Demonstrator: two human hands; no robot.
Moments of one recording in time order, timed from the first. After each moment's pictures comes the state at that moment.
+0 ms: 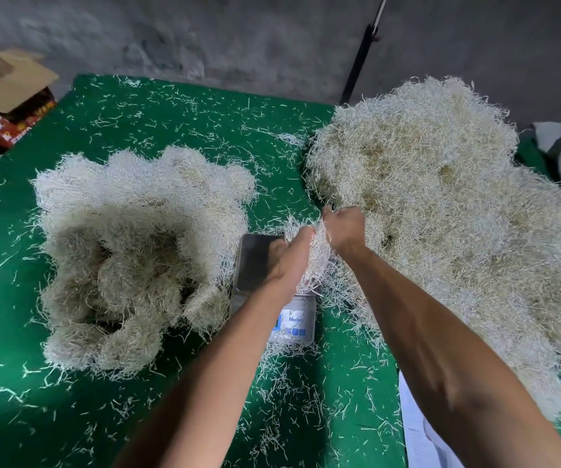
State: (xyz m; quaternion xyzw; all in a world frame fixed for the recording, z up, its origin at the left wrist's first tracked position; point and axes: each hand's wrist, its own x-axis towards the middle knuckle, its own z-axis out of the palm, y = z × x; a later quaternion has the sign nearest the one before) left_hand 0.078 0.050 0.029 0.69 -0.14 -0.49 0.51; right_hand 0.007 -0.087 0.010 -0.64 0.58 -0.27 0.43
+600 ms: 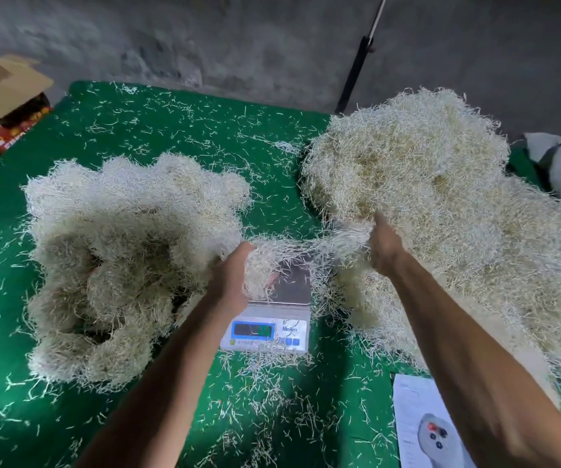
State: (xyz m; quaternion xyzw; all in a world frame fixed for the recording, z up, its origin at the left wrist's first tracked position) left_hand 0.138 0.094 0.013 0.67 -0.03 -0.49 0.56; right_hand -0.063 -0.123 0.022 -0.46 0.63 -0.24 0.58
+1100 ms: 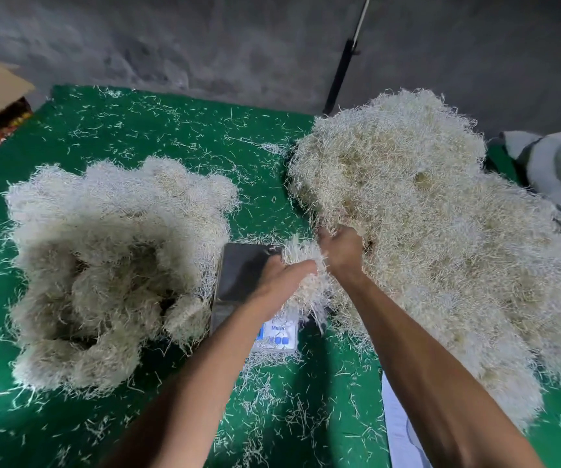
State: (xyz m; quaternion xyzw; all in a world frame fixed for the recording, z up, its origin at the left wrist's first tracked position) left_hand 0.064 0.059 0.028 0.69 -0.25 -0.54 0.42; right_hand -0.033 -0.074 0.006 -0.68 0.58 -0.28 0.36
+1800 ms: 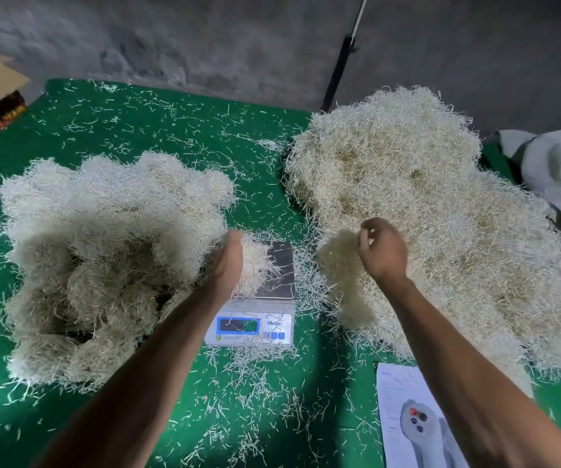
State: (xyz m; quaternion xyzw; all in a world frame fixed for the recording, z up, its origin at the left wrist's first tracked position) left_hand 0.130 0.057 0.011 0.75 -0.14 -0.44 0.47; right_hand -0.113 -0.101 0.013 -0.79 0.54 -0.26 0.10
